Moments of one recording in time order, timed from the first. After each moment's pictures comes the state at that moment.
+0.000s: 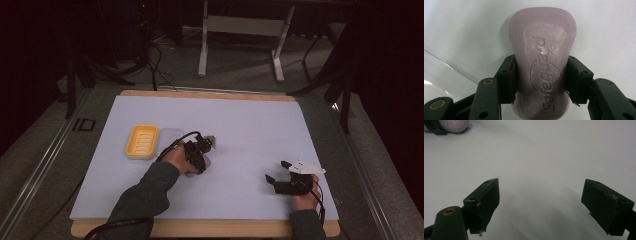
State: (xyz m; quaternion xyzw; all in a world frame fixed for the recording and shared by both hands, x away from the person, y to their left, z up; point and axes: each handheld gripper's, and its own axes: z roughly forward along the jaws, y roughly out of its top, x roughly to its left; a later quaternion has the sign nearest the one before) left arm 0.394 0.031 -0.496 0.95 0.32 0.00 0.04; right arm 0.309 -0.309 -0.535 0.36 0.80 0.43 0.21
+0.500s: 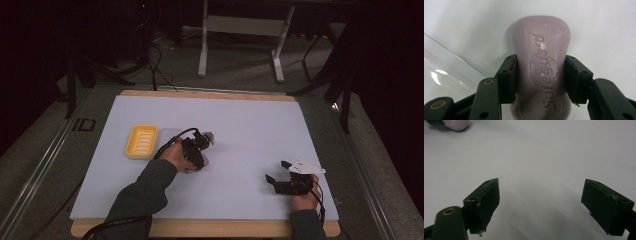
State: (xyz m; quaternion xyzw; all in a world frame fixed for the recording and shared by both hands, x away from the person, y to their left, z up) left arm 0.396 0.039 -0.485 0.94 0.32 0.01 0.05; right arm 0.309 -0.310 -0.535 0.36 0.80 0.43 0.21
